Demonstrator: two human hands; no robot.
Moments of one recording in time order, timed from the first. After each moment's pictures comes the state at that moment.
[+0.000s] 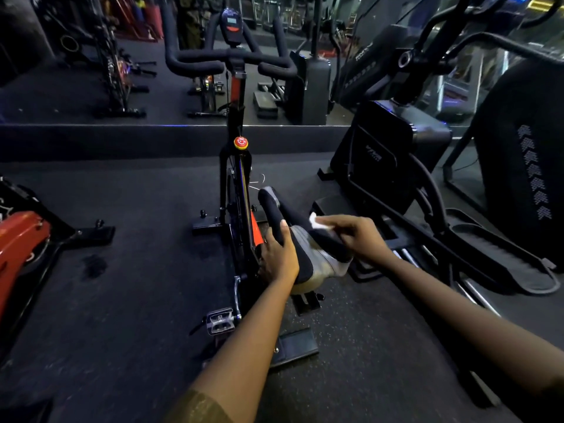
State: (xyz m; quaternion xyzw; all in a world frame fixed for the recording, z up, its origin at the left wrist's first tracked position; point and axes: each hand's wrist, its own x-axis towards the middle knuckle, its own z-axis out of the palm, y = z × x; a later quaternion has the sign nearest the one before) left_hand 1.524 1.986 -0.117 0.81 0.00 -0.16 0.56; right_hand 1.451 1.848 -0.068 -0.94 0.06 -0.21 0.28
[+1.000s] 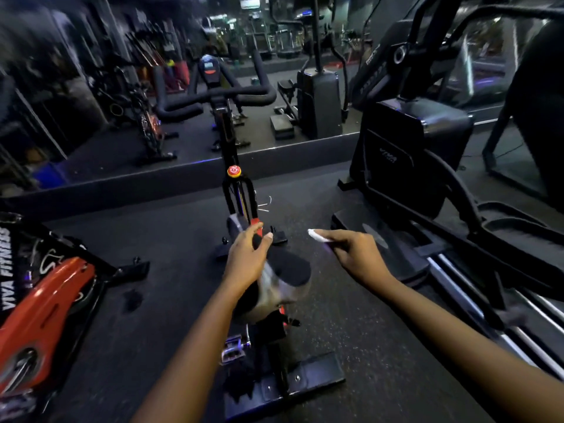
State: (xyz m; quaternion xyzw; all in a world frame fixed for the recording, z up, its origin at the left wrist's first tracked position) left_hand 1.529 1.961 -0.072 0.85 -0.21 -0.03 0.48; right_hand 1.412 1.786 -0.080 -0.87 0.05 -0.29 0.39
